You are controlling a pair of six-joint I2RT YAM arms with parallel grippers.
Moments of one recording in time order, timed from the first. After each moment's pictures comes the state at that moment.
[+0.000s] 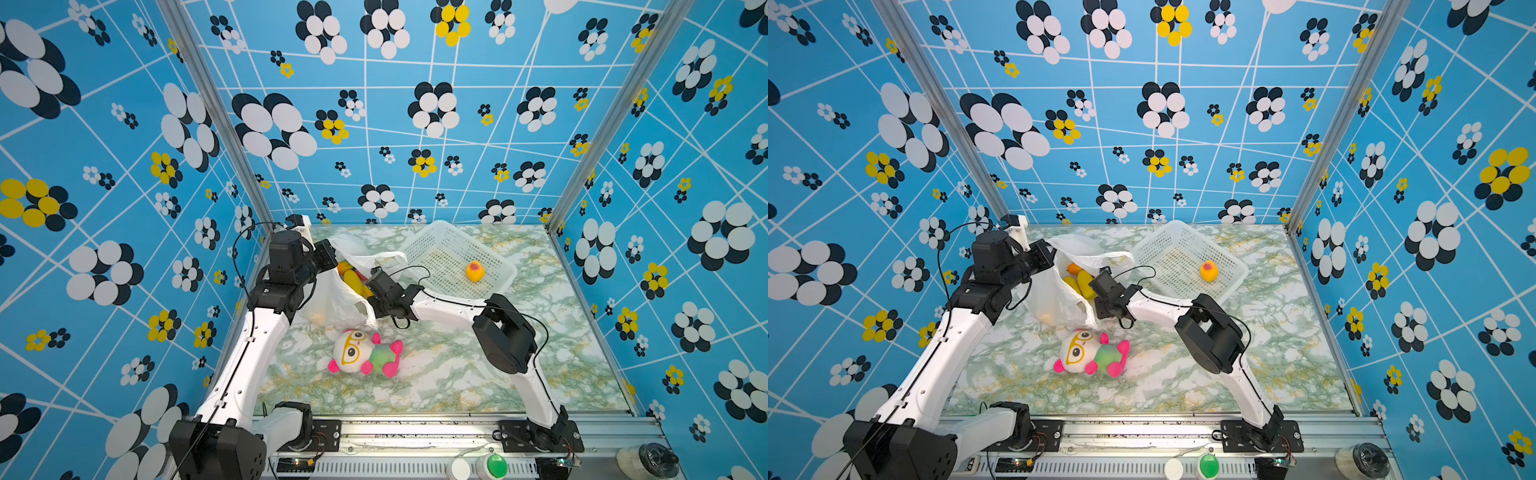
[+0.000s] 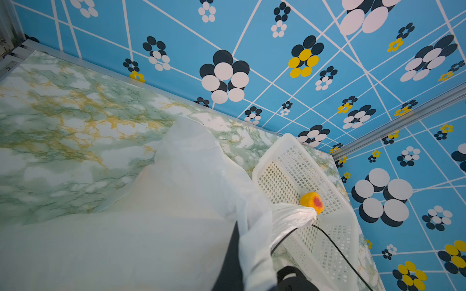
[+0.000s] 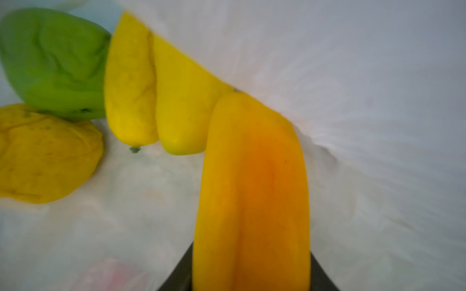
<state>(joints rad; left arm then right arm) -0.10 1.16 1.12 -0.33 0.24 -0.53 0.92 2.16 1.61 -0.34 0.13 0.50</state>
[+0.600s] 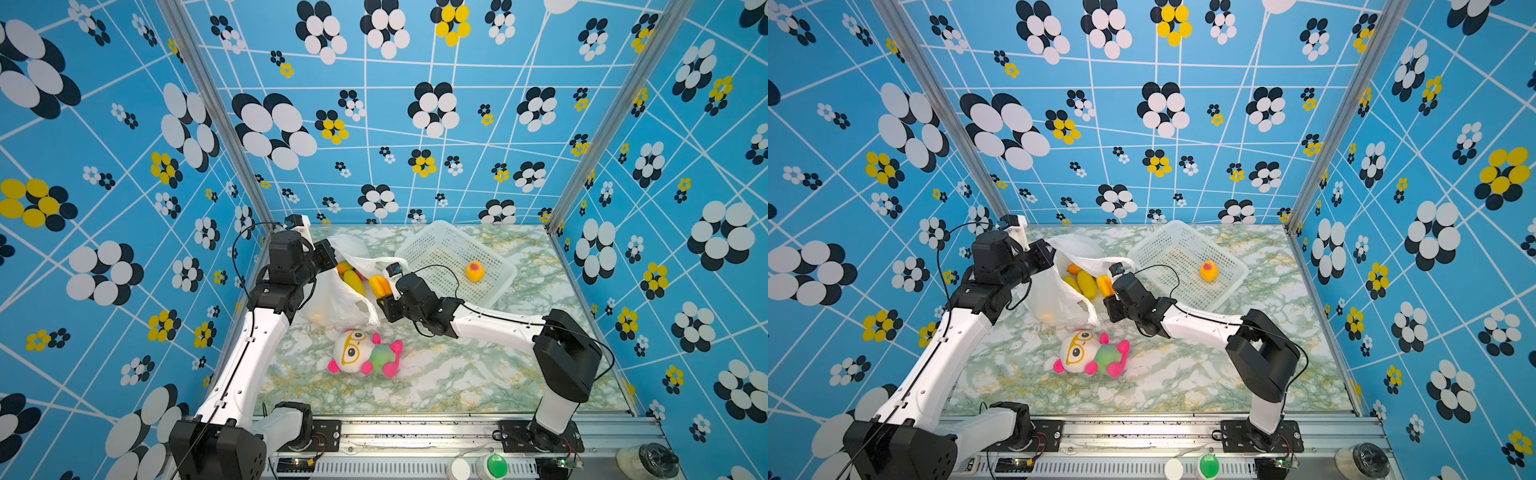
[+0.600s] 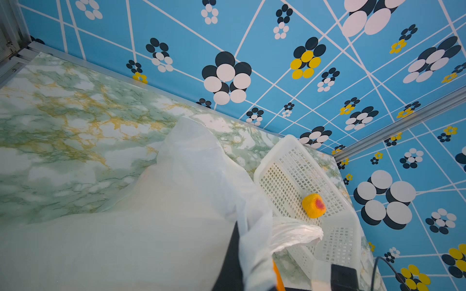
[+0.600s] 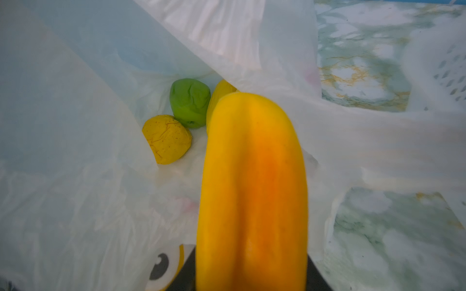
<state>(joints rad) -0.10 1.16 1.12 -0.33 0.23 -0.53 0.92 1.74 1.16 -0.01 0.12 0.36</state>
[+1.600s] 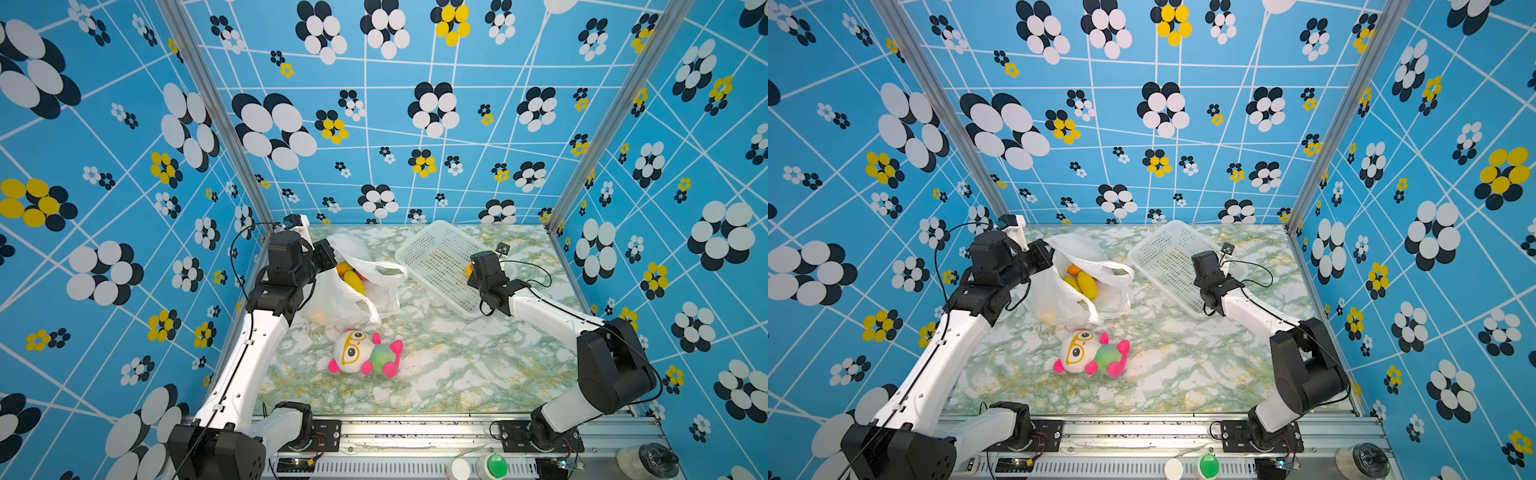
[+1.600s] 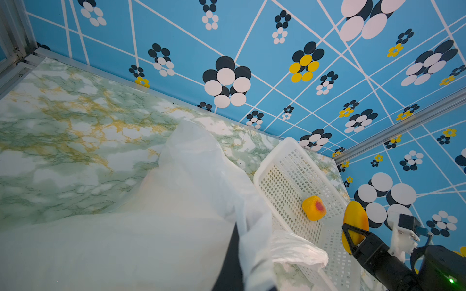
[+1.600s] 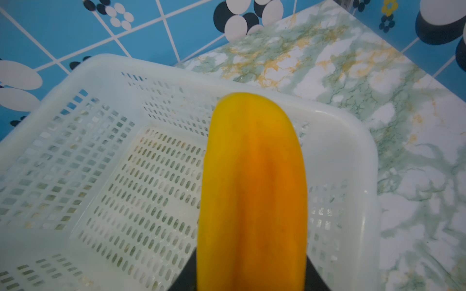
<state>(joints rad) -0.11 1.15 1.12 -0.33 0.22 -0.53 0.40 1.60 1.02 -0.22 0.54 0.64</state>
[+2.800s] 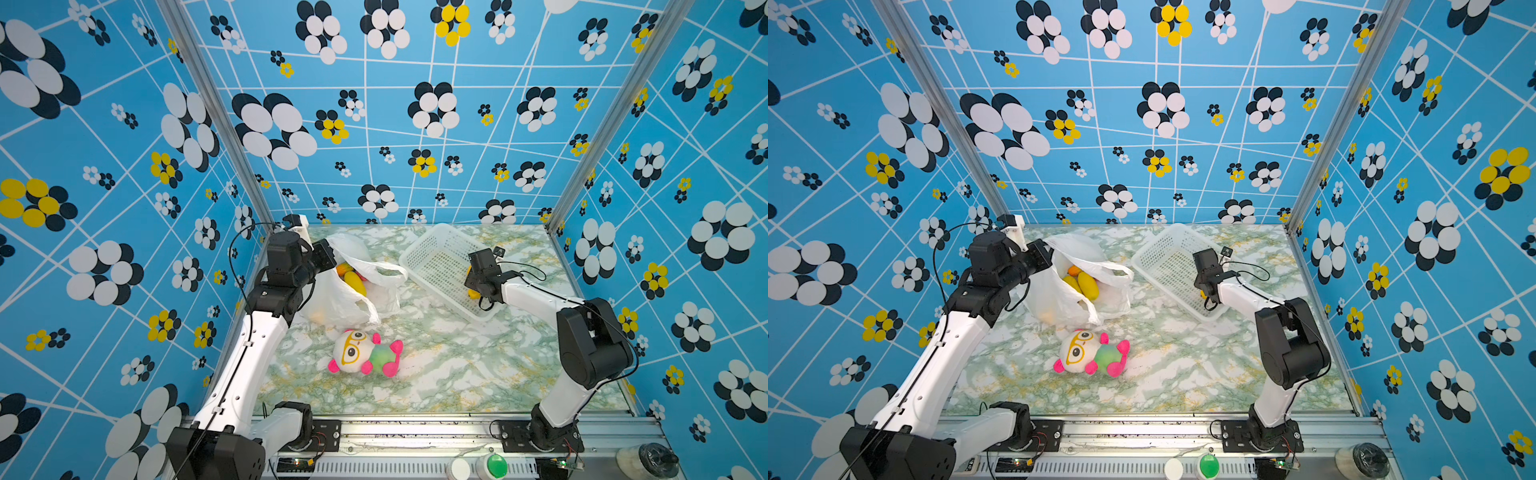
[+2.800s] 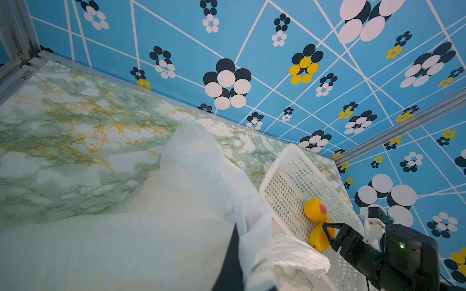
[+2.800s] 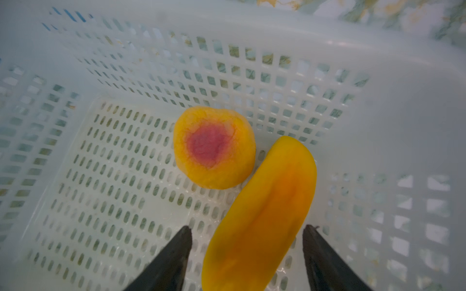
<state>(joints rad) -0.11 1.14 1.12 -0.33 0.21 -0.53 0.35 1.72 1.10 -0.31 0.43 0.66</state>
